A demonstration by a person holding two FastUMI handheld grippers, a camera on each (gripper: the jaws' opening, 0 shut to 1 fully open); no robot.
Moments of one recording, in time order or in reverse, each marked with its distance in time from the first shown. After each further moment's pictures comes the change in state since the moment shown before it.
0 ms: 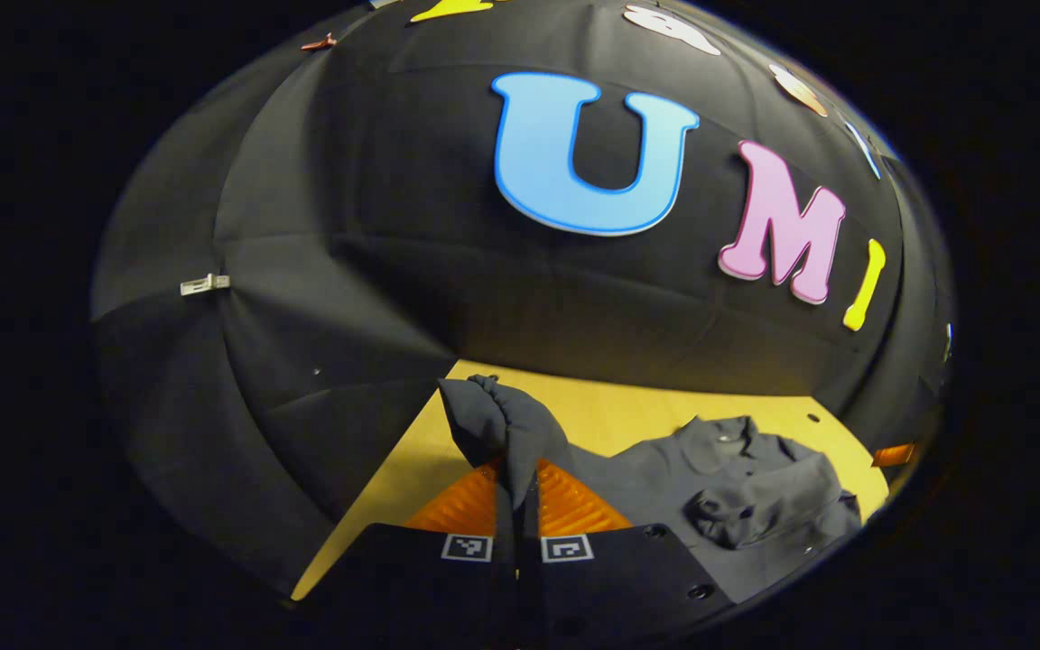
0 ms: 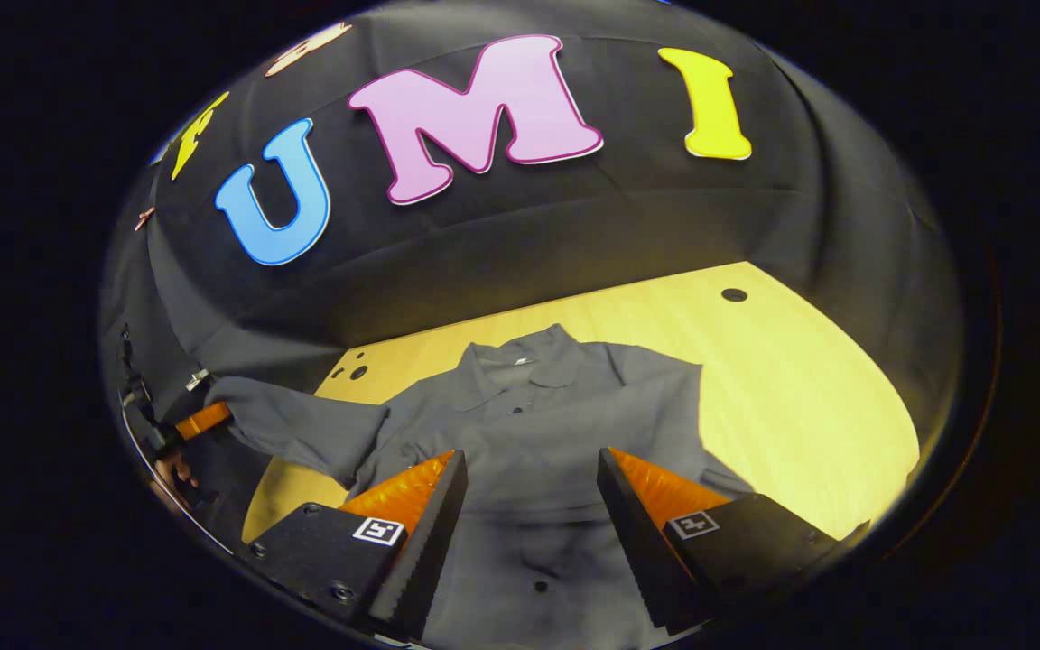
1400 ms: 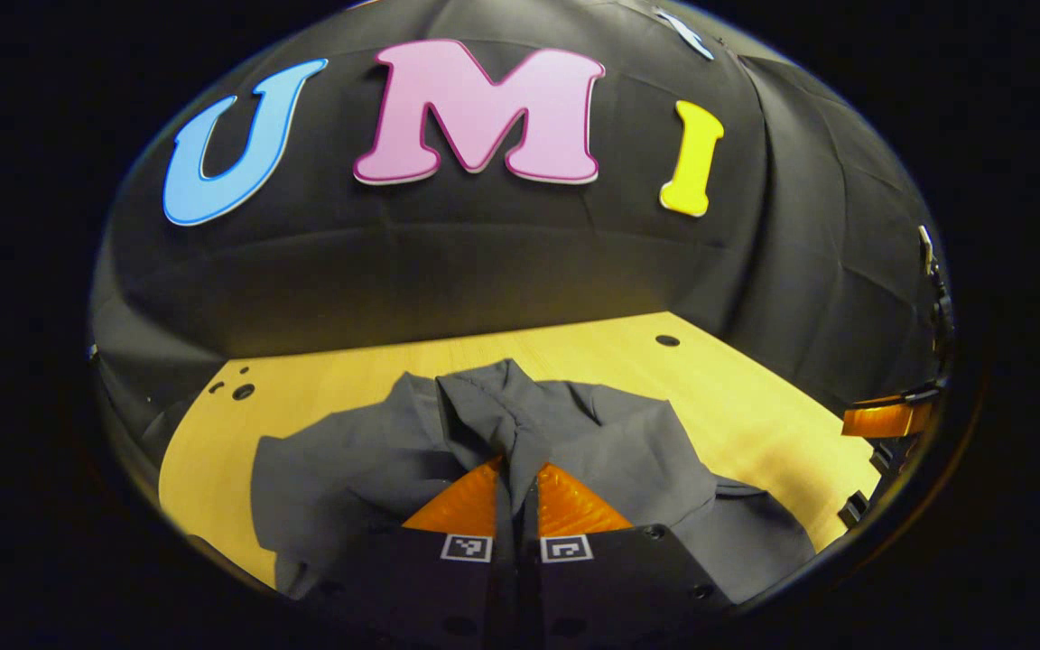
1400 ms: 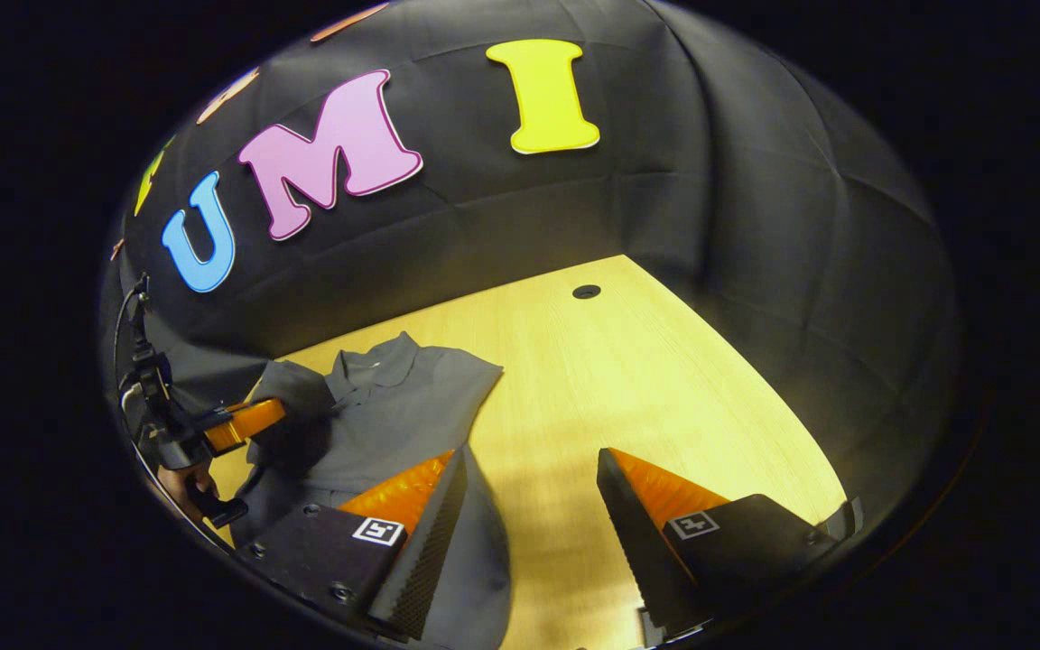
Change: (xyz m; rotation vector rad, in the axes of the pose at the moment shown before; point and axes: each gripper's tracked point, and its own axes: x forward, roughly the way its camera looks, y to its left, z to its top) left arm 0.040 -0.406 -0.156 0.267 0.205 -0.272; right arm -0.050 -0.234 -0.006 0.060 0.006 -0.117
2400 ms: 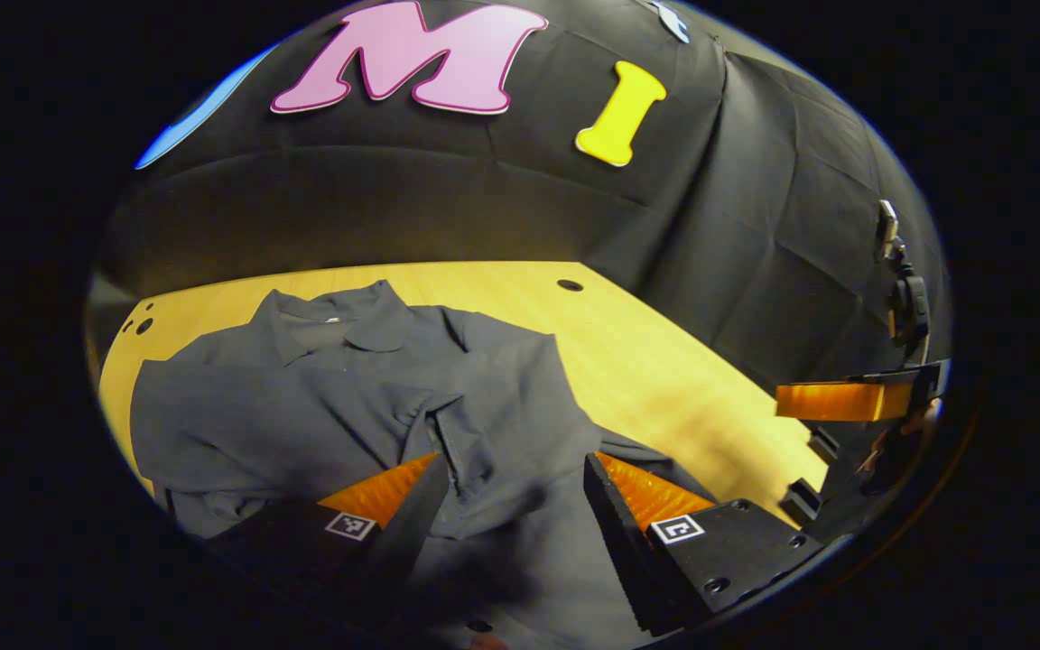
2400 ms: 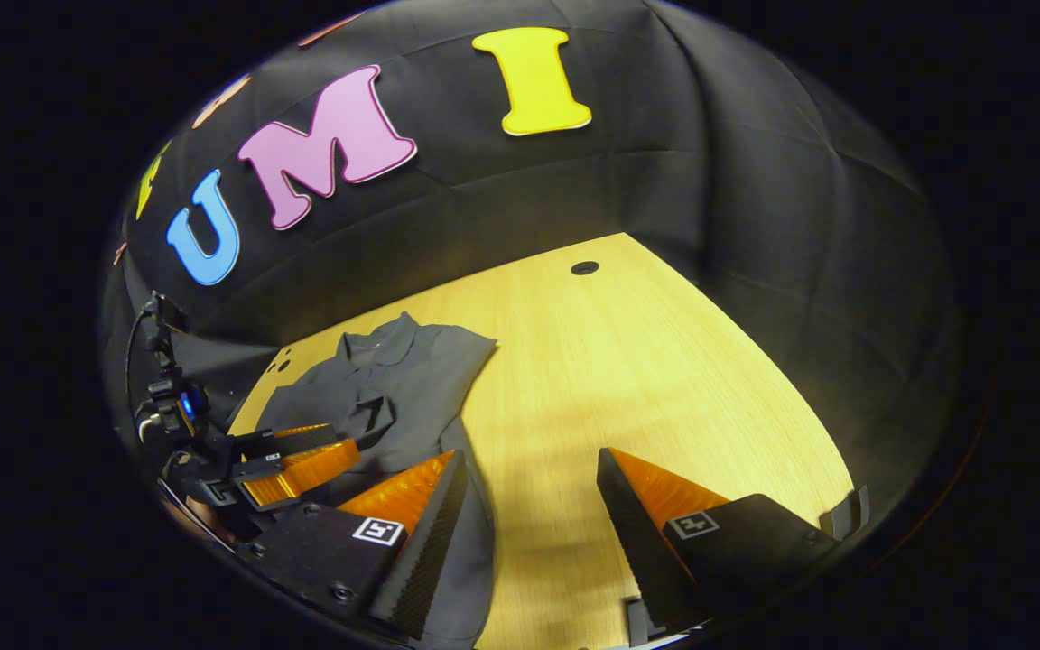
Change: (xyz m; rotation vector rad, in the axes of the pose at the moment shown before) left arm -0.018 -0.111 -0.053 -0.067 0.093 -0.300; right arm -0.007 -0.004 -0.028 0.005 0.048 0.043
